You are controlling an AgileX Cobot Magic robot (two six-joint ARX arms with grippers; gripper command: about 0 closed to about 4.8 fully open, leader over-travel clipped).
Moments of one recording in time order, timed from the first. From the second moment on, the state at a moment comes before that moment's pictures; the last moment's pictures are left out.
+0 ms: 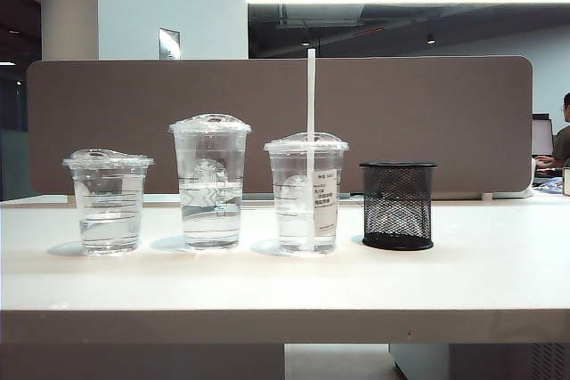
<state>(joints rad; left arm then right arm) -0.06 0.01 0.01 -0.18 0.04 0.01 0.05 0.00 0.01 -0.19 0.11 -0.08</state>
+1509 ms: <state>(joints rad) -0.21 0.20 1.10 -1.10 0.30 -0.02 0.05 0.00 0.01 -0.19 0.11 -0.08</state>
